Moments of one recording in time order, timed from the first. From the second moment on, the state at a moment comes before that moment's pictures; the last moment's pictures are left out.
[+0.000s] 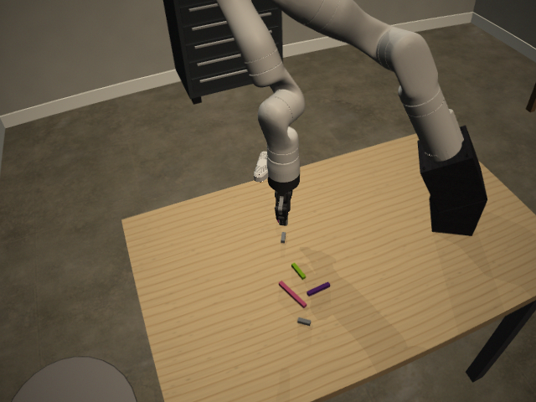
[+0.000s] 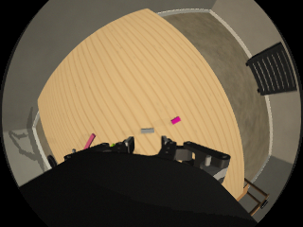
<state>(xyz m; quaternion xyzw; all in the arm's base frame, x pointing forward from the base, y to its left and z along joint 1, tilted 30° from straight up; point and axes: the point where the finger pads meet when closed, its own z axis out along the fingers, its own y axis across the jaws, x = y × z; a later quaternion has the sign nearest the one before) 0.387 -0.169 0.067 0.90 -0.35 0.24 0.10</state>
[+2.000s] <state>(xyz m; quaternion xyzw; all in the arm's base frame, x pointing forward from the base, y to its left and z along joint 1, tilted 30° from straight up) 0.417 -0.137 0.075 0.76 -0.59 0.28 0.02</state>
